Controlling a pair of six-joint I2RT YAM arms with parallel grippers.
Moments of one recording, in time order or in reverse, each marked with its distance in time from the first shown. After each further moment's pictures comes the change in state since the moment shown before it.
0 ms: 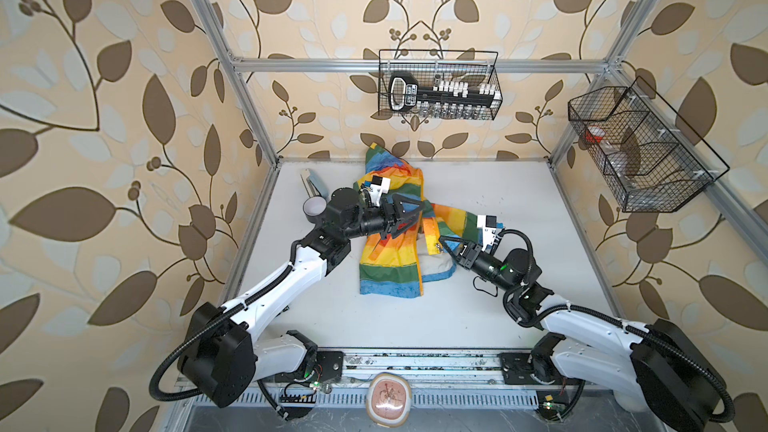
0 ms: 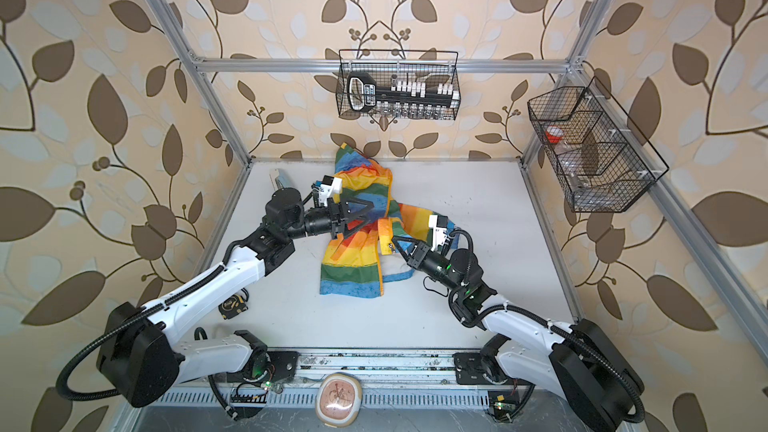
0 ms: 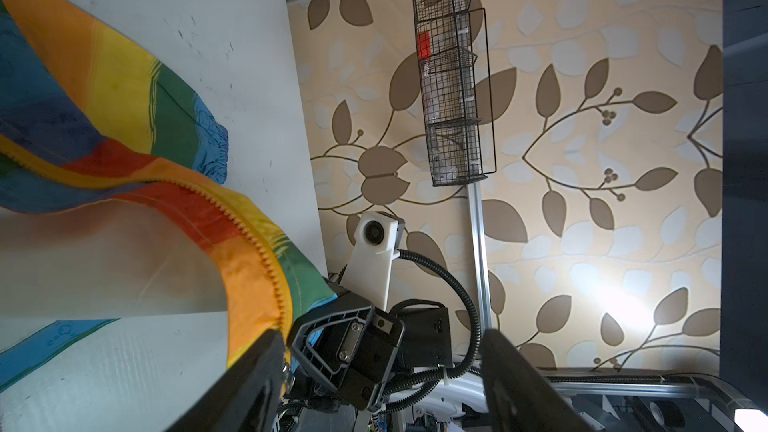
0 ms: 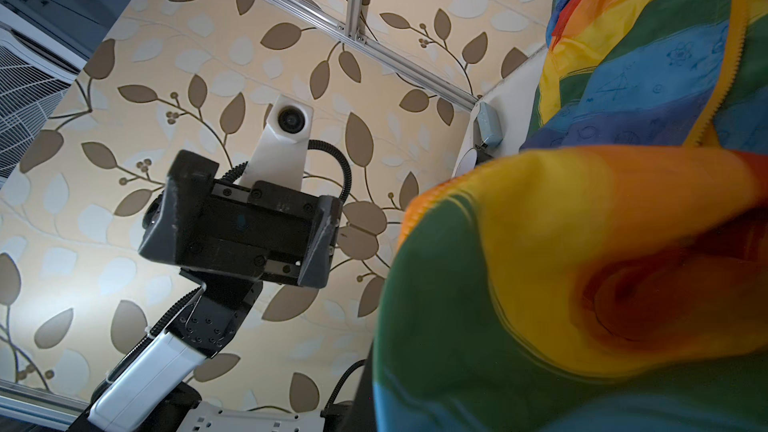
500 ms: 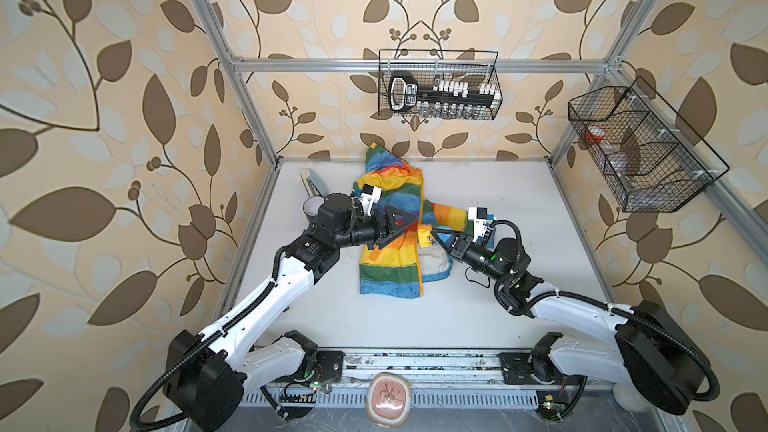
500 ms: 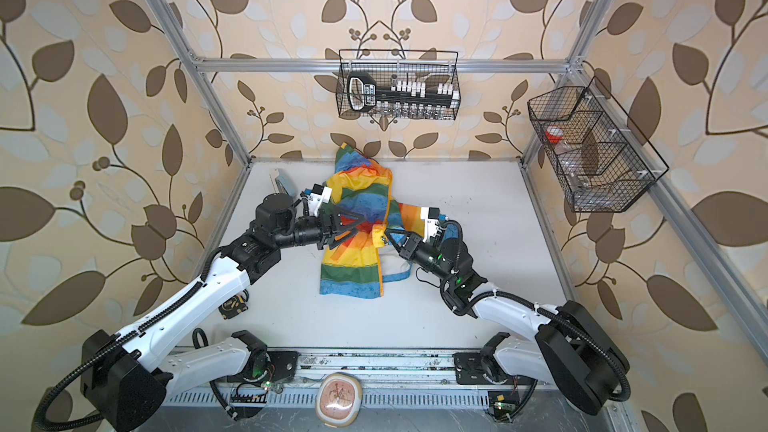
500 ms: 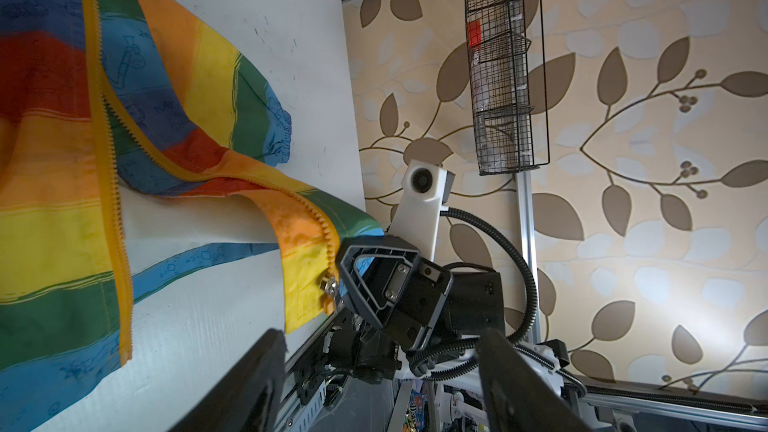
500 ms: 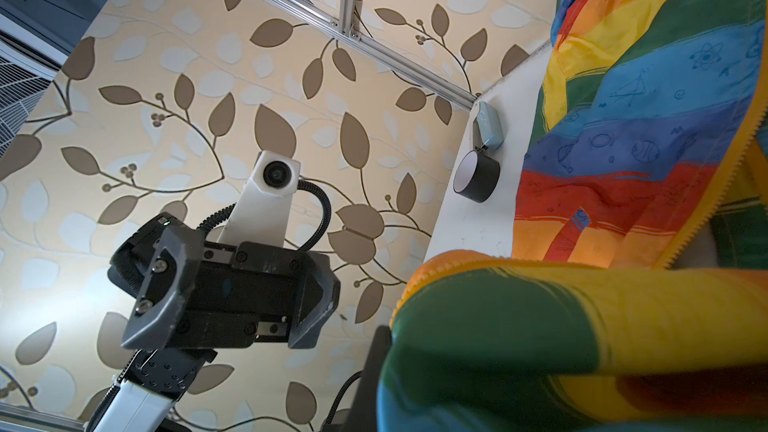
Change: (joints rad) left arm 0.003 -0.110 0.000 -0.296 -0.046 0.146; right arm 0.012 0.125 0.103 0.010 0.000 -0.003
